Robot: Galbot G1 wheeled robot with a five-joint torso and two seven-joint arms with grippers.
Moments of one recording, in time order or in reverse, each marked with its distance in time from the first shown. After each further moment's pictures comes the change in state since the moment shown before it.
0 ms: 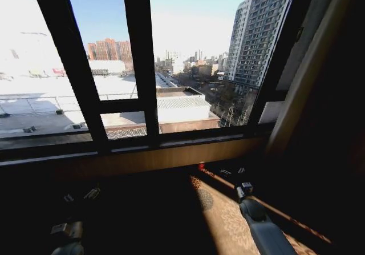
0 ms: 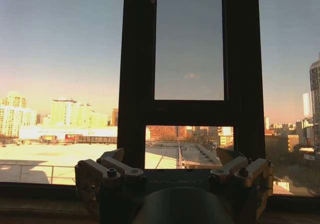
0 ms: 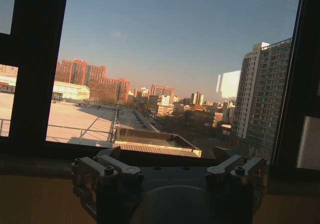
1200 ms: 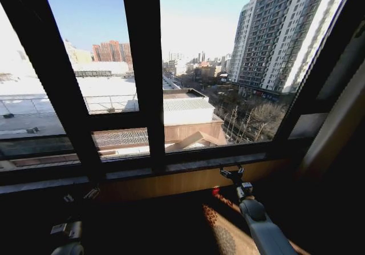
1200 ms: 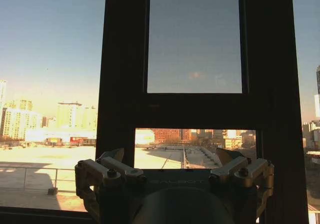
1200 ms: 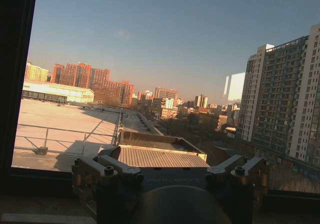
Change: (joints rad) left arm 0.000 0.000 0.000 0.000 0.000 0.000 0.001; right arm 0.000 0.000 0.000 0.000 0.000 0.000 0.000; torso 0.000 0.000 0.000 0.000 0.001
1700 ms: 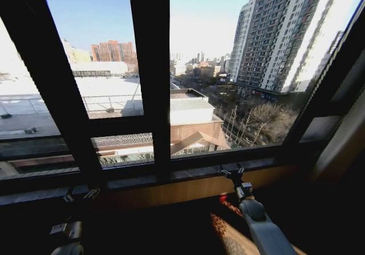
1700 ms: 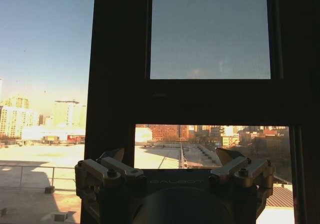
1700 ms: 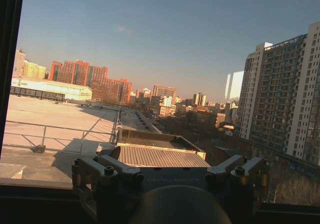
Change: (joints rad) left arm 0.000 0.000 0.000 0.000 0.000 0.000 0.000; right arm 0.000 0.000 0.000 0.000 0.000 0.000 0.000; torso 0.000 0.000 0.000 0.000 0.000
